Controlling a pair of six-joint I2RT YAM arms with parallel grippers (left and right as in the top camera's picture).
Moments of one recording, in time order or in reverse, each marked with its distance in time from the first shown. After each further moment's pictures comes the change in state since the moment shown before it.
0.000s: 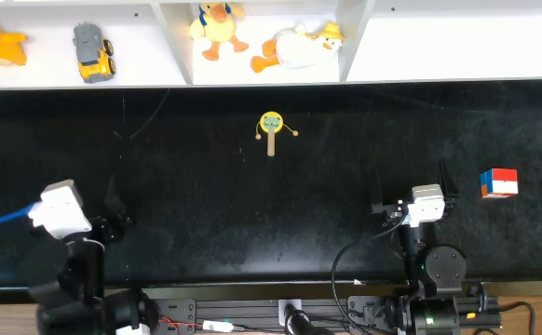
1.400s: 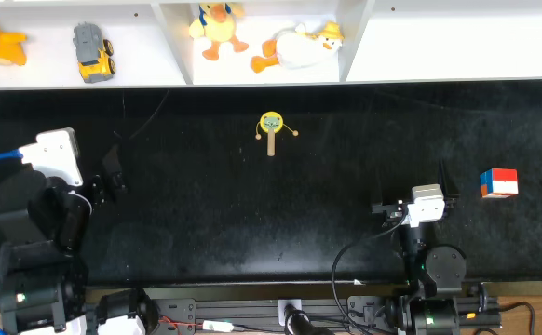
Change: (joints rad) left arm -0.086 0.475 0.380 -0.121 0.027 0.076; right arm 0.000 0.000 0.000 0.000 0.000 0.000
